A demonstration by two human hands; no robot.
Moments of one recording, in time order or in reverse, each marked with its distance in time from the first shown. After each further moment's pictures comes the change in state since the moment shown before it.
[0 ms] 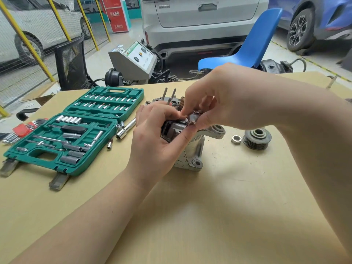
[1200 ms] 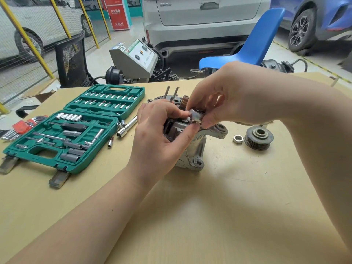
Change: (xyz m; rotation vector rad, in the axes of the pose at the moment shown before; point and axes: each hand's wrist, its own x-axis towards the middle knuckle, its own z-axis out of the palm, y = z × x) left_hand 0.002 0.003 -0.002 -0.017 -0.012 0.020; right_hand 0.006 0.018 -0.003 0.049 -0.047 -0.022
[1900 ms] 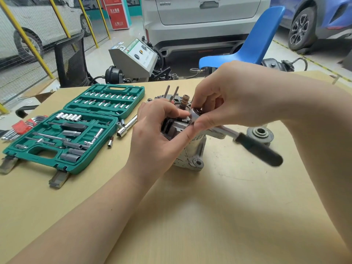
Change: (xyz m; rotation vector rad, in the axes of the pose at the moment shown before) left_hand 0.001 -0.004 0.000 -0.058 0.004 -0.022; right_hand -0.003 -0.011 0.000 -0.047 0.000 0.017
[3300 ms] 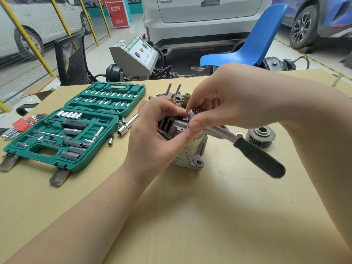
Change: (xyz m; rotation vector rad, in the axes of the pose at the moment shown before) left_hand -0.002 -0.005 -0.006 -0.078 -0.019 -0.060; right_hand 0.001 -0.008 0.006 0.000 -0.011 -0.016
